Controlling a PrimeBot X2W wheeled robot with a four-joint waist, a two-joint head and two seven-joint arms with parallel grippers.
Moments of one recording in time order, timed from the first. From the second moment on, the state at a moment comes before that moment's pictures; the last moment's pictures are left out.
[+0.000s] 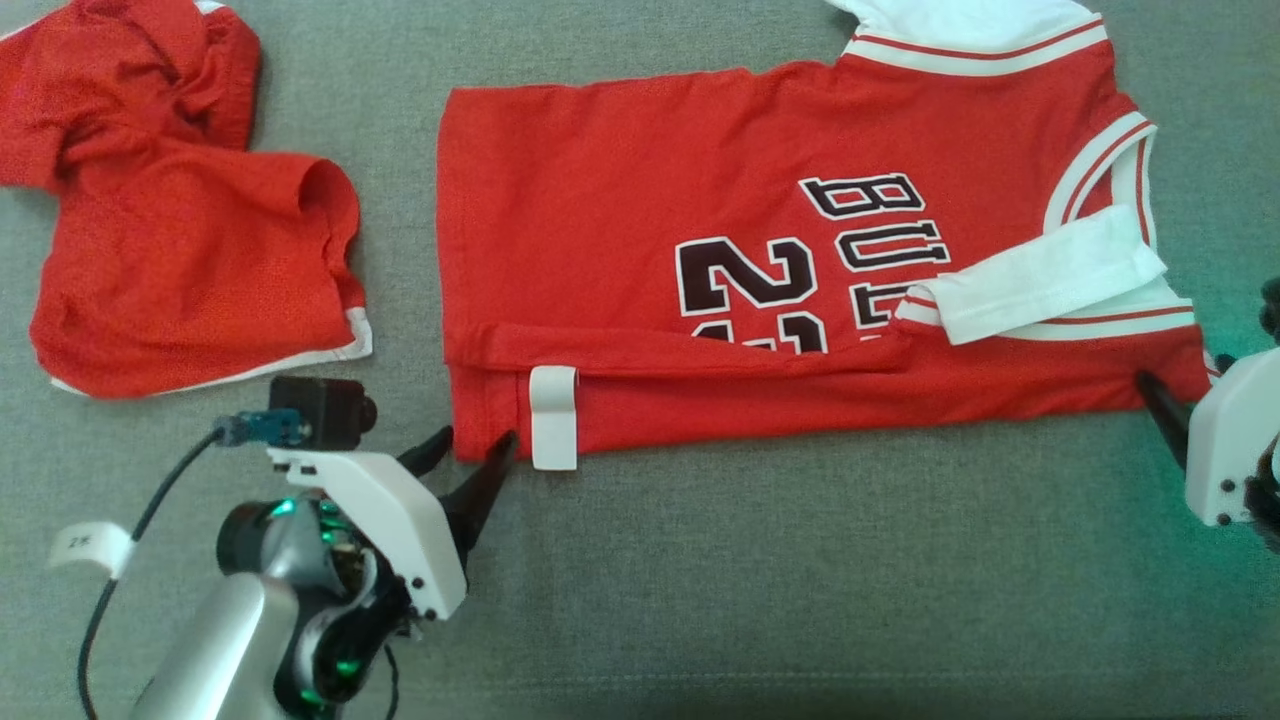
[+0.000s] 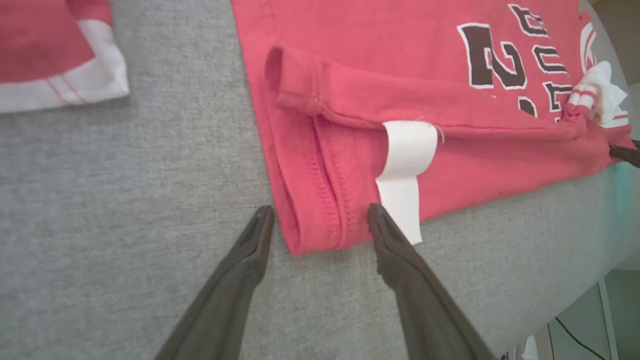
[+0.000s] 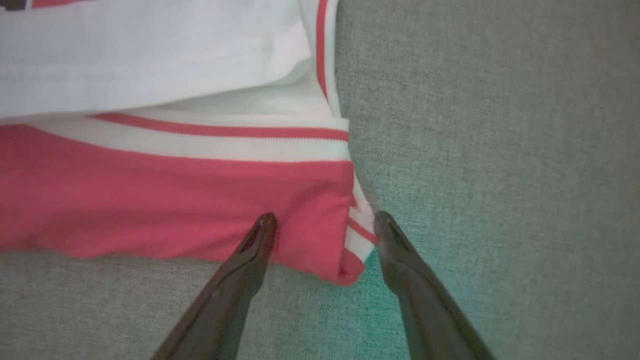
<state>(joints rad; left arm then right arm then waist) -0.15 0.28 -0.39 -0.03 -0.66 0.09 0.46 -0.19 -0.43 -0.04 0.04 0.30 0.13 0.86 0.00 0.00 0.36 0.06</state>
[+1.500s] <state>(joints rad) 0.12 0.38 -0.39 -0.19 -0.74 0.06 0.49 0.12 -0.54 -0.20 -0.23 0.54 0.13 1.07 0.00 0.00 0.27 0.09</state>
